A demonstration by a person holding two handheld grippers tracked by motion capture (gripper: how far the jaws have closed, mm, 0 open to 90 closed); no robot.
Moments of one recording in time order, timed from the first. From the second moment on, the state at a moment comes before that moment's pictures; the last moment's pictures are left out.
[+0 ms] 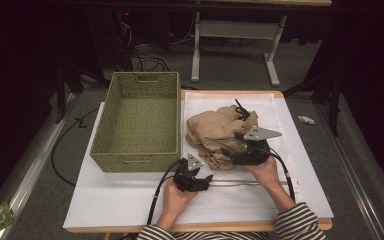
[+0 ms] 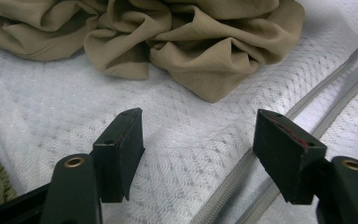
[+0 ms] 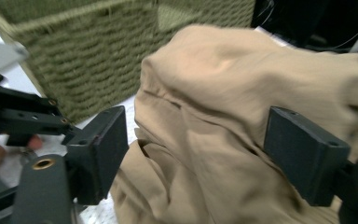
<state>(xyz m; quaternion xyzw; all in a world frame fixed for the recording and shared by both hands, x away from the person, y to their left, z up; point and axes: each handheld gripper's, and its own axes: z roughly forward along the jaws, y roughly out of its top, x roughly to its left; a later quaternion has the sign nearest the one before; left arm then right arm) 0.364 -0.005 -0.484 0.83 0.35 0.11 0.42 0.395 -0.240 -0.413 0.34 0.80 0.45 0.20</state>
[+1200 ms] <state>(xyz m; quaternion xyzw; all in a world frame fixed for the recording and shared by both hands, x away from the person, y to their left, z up) 0.362 -0.009 -0.484 0.85 0.32 0.11 0.41 0.439 -0.209 -0.469 0.34 0.87 0.29 0.23</state>
